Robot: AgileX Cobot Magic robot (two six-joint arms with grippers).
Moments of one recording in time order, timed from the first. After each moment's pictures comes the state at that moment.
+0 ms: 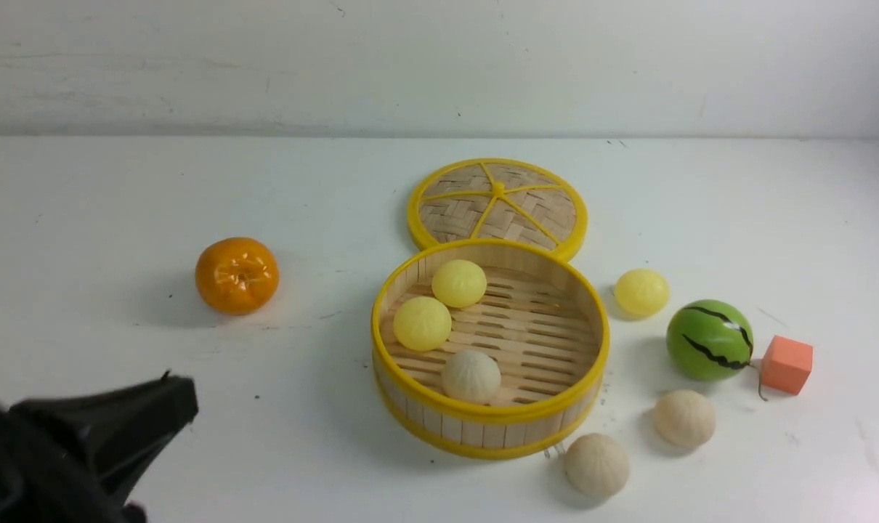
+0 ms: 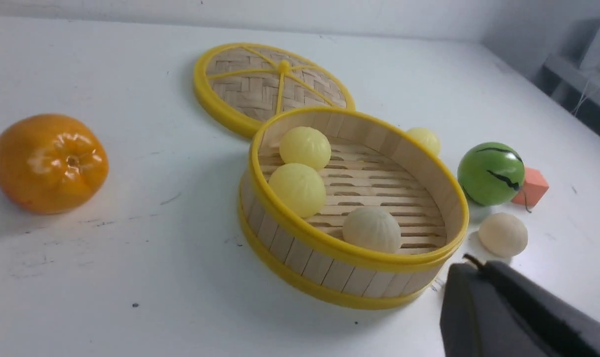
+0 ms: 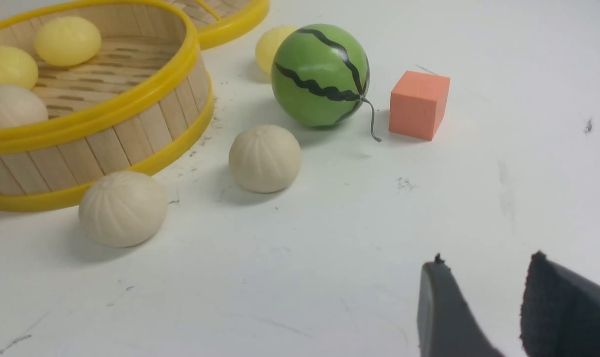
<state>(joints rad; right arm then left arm) 0.04 -0.01 0.02 0.11 0.39 -0.03 -0.55 0.52 -0.30 -0.14 0.02 -0.17</state>
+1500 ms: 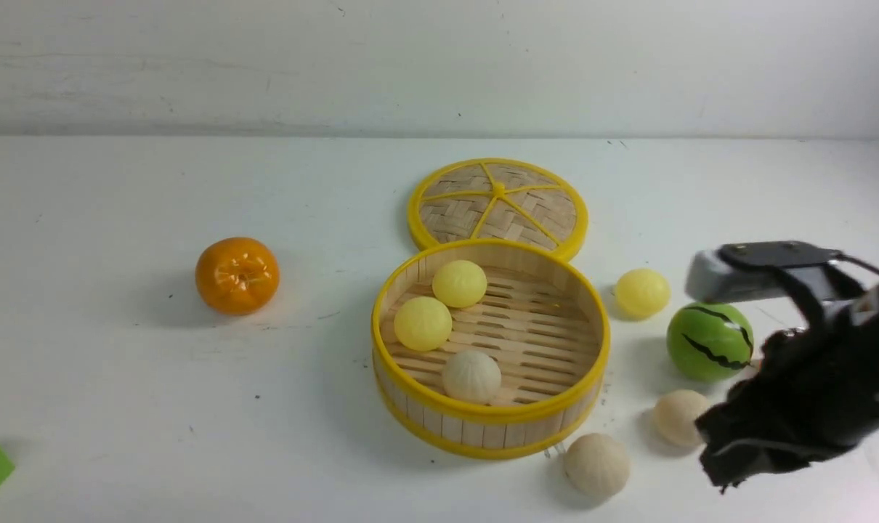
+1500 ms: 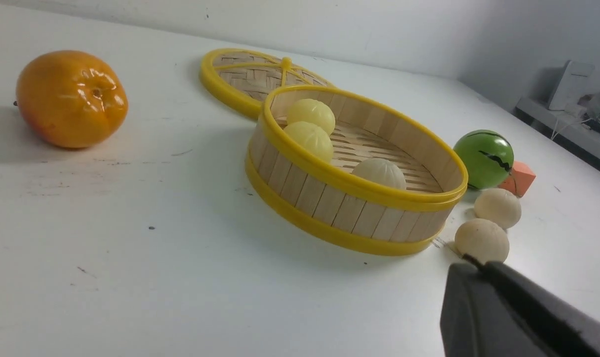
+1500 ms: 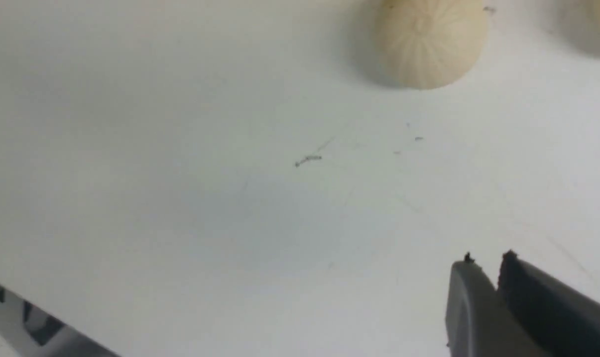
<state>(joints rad) 0.36 1.40 -1.00 0.32 1.00 -0.15 -0.55 0.06 0.03 -0.15 0.06 -0.18</state>
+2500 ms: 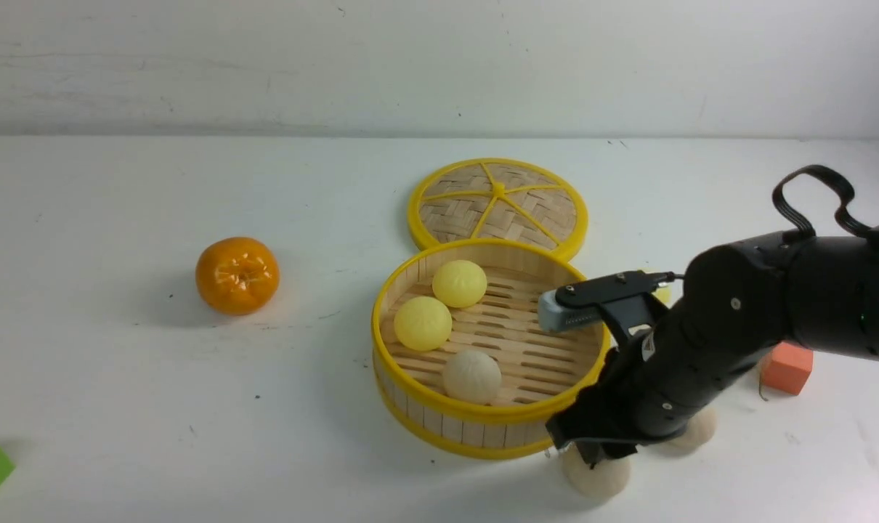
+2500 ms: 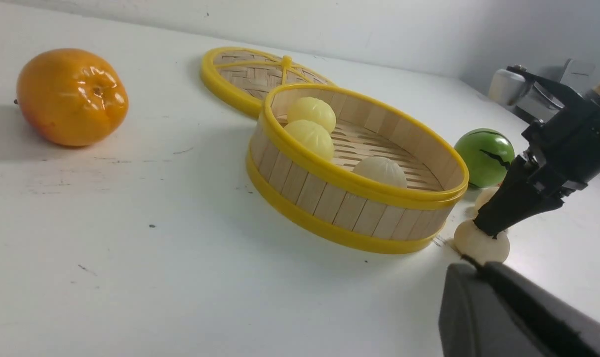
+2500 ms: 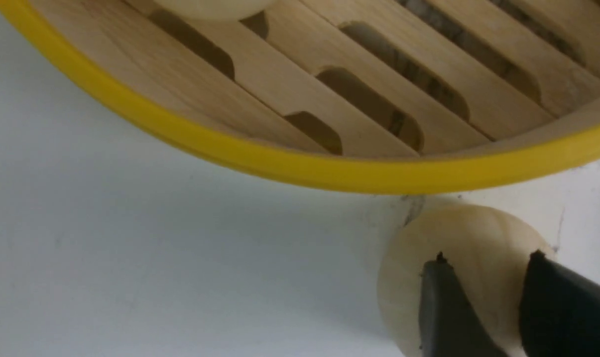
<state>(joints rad) 0.49 1.74 -1.05 0.20 0.62 -0.02 -0.55 0.06 0.03 -0.15 0.06 -0.18</state>
